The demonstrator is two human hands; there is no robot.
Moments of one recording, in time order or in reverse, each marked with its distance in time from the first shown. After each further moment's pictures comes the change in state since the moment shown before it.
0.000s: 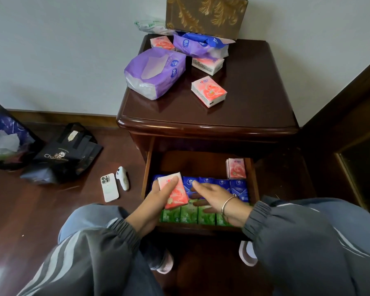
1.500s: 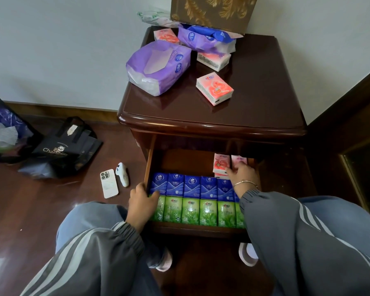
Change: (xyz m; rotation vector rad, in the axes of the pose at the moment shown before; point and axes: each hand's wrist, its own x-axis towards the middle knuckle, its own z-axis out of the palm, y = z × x) left_hand 0.019 -0.016 -0.041 0.743 0.421 -0.078; right_hand 0.102 0.051 -0.079 -0.709 0.736 -0.015
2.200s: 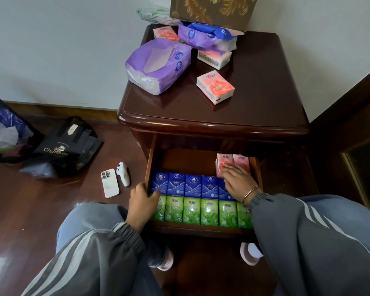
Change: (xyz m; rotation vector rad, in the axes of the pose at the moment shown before) left_hand 0.009 -0.008 0.004 0.005 0.027 0.032; right_hand -0.003 0.026 0.009 -0.304 -0.065 -0.825
